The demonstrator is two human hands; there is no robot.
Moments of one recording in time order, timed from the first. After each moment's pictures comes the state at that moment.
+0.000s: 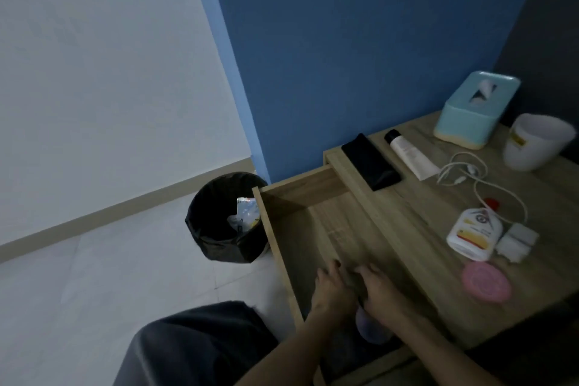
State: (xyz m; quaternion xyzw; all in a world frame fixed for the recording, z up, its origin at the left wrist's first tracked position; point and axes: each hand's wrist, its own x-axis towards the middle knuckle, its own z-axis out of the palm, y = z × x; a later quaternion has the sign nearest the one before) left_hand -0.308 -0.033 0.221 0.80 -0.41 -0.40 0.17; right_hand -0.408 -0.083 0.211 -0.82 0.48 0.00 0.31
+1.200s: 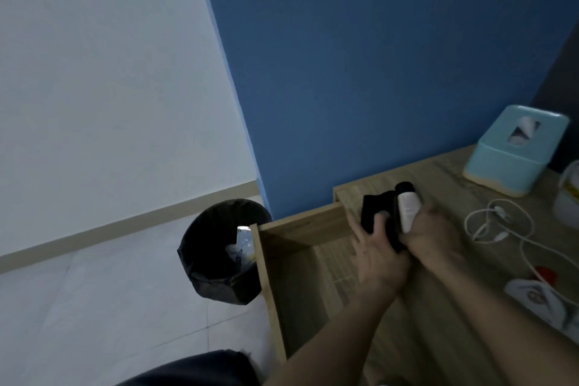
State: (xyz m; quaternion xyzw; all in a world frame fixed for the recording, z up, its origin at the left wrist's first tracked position) left_hand -0.317 -0.183 0.277 0.77 -0.43 -0.30 0.37; right_hand -0.381 -0.272 0.275 -0.71 0.67 -0.08 0.19
